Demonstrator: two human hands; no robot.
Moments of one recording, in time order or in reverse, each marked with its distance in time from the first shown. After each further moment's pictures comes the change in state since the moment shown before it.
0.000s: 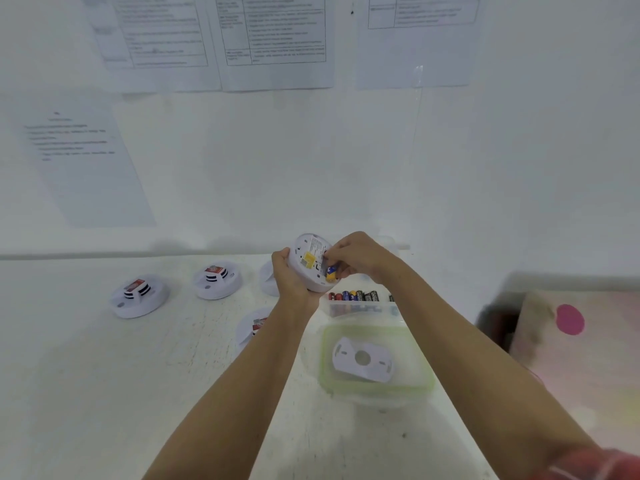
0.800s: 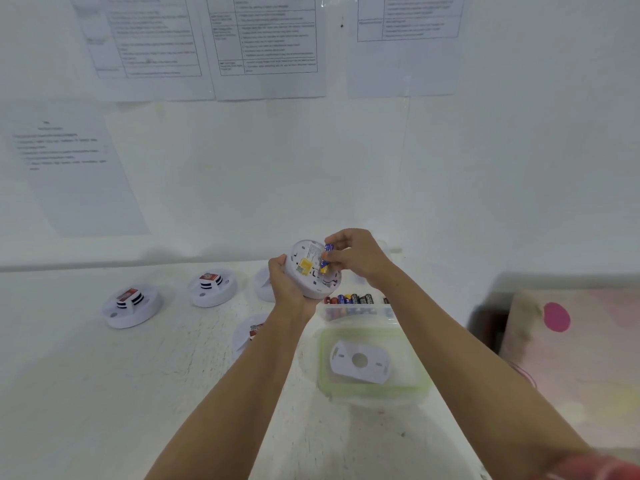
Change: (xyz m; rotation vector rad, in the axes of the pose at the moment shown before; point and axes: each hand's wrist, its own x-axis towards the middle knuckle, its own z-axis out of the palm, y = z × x) left_hand 0.001 -0.001 -0.005 -0.036 -0.046 -0.035; right_hand -0.005 0.003 0.000 0.093 0.193 -0.152
